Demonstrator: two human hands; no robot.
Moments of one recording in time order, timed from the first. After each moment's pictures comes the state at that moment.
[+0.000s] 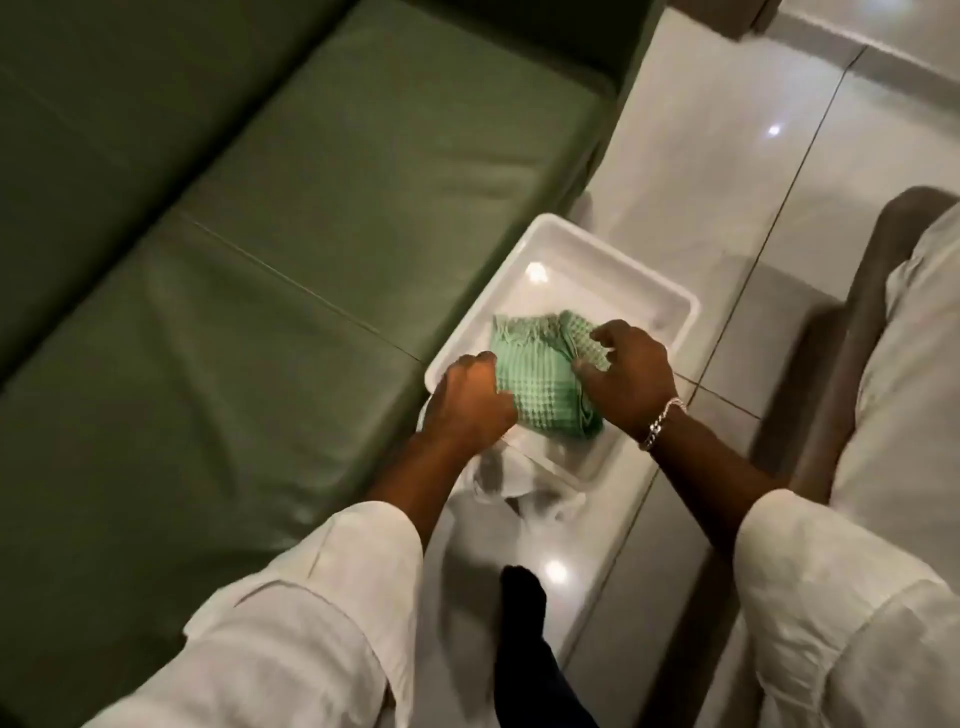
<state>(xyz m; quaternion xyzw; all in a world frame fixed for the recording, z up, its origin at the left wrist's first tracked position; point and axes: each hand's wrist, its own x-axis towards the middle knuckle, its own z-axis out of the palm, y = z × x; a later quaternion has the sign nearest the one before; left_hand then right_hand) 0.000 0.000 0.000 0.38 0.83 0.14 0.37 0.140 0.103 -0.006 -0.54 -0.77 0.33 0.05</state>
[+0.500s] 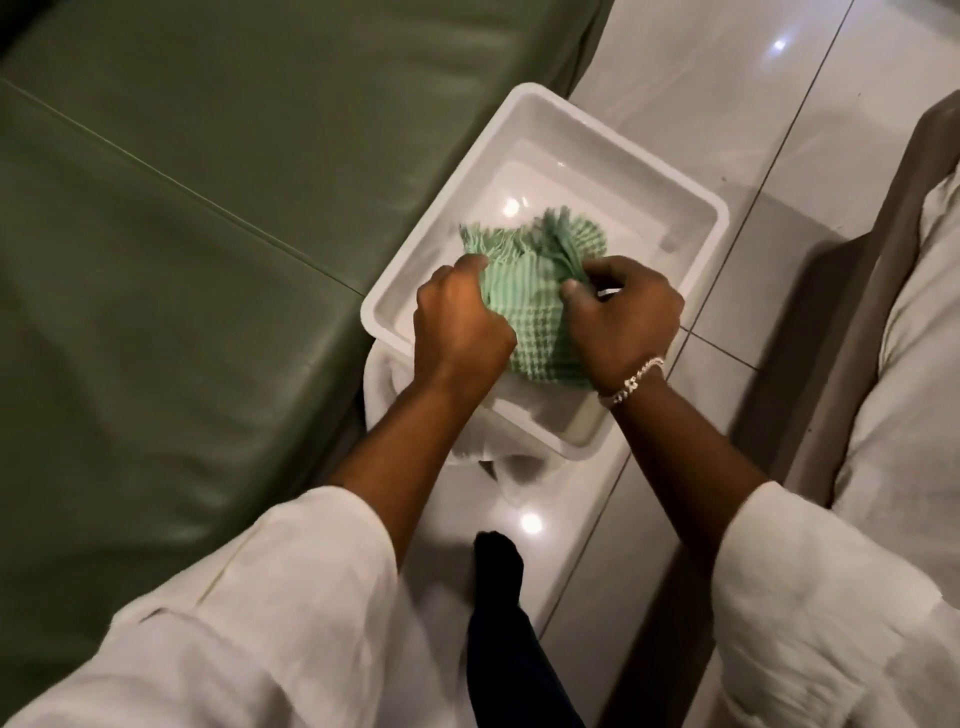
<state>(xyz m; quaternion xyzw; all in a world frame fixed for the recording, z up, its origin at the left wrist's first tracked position) 0.021 0.024 -0.063 0.31 0.85 0.31 0.29 0.130 0.094 -0.063 -0.65 -0.67 0.28 0.22</state>
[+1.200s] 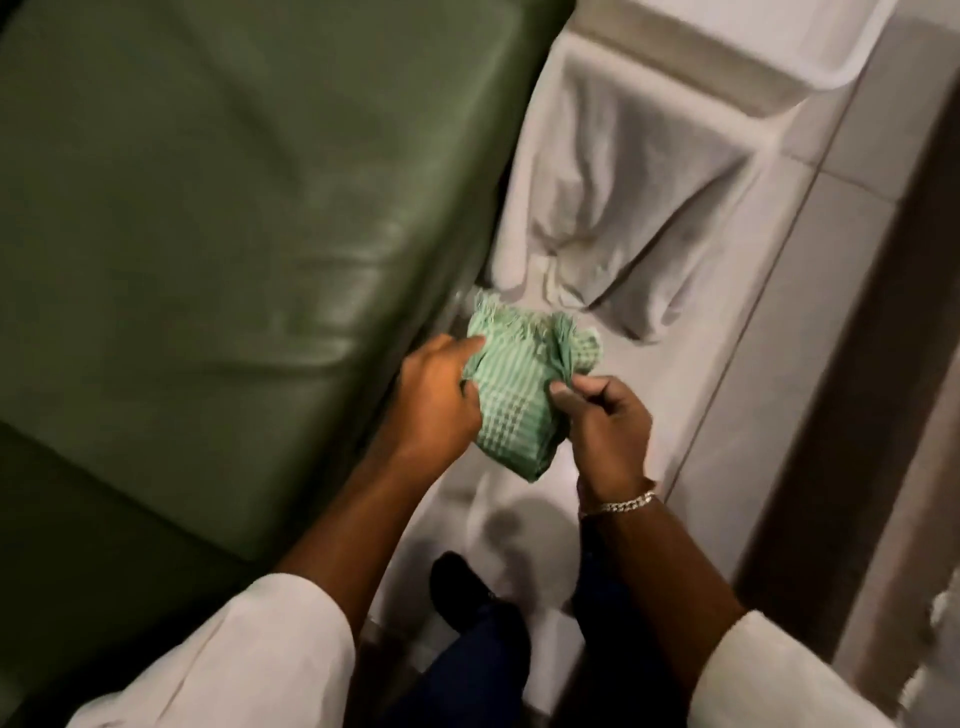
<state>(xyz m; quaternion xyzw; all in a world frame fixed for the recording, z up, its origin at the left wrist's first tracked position) 0.001 -0.368 -0.150 0.43 0.83 0.19 0.30 0.144 -0.324 -0.189 -0.67 -0.30 0.60 0.31</state>
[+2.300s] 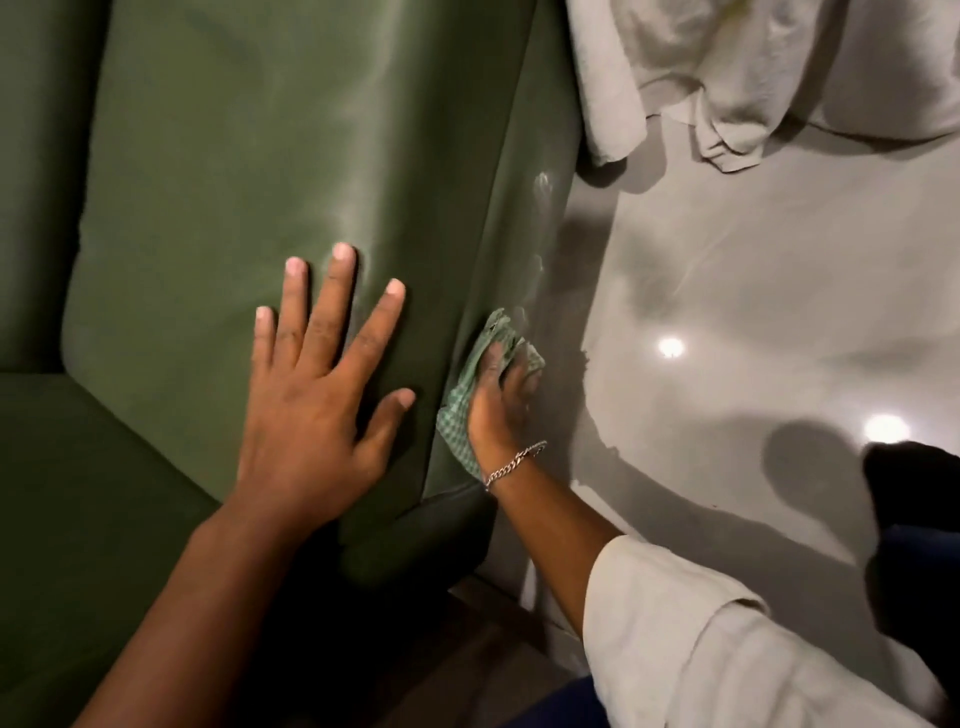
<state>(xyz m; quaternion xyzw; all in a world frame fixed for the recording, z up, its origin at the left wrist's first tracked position) -0.076 -0.484 -0.177 0.62 0.77 -0.15 0.04 -0.030 -0.459 -0.361 -0.59 -0.25 0.75 0.16</state>
